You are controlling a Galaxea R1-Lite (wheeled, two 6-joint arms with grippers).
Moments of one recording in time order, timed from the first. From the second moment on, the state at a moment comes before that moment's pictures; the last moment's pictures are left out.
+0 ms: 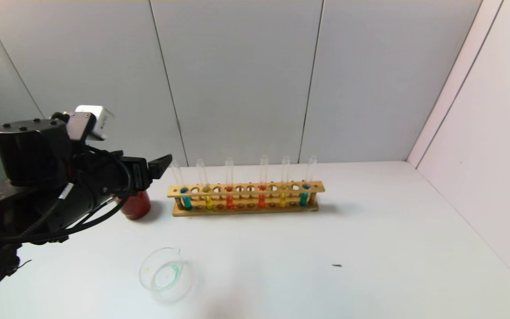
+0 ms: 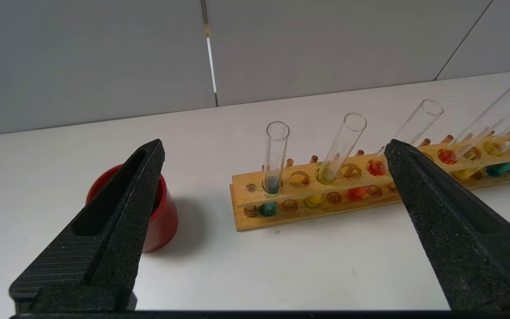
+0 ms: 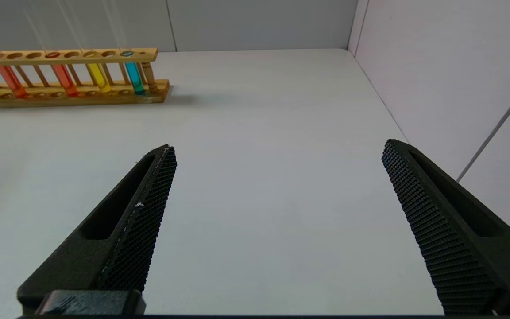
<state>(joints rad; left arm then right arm) -0.32 1.55 -0.63 -0.77 0.15 -0.06 0.00 0.00 0.00 0.00 -0.01 0.02</state>
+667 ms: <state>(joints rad) -0.31 1.78 -0.65 -0.92 0.17 -0.12 0.00 0.00 0.00 0.00 -0.01 0.02</state>
